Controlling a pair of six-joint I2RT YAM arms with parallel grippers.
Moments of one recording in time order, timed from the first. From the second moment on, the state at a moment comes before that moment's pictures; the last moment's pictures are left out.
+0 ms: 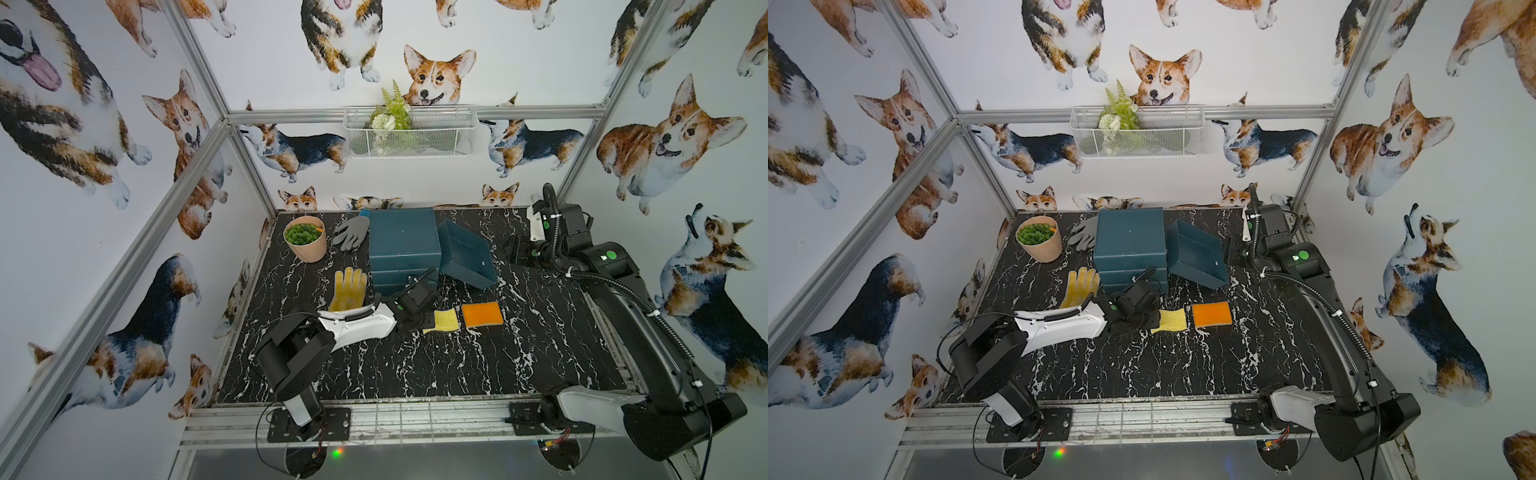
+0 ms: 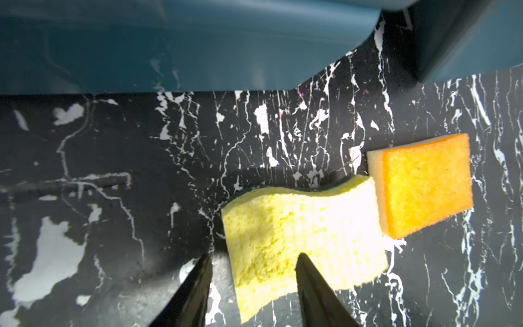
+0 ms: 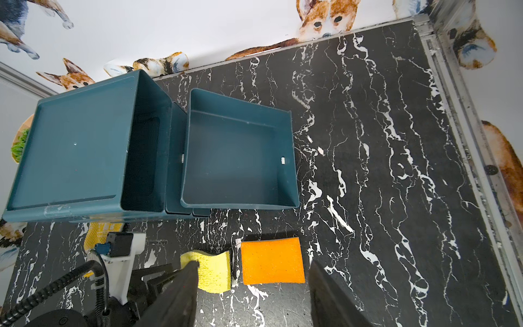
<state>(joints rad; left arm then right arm) -0.93 1.68 0.97 -0.30 -0.12 -0.87 0.34 1.21 1.46 -1.02 0.03 0.40</state>
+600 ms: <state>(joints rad) -0.88 1.26 1.32 -0.53 -0.15 -0.53 0.28 1.40 1.42 -1.00 0.01 0.41</state>
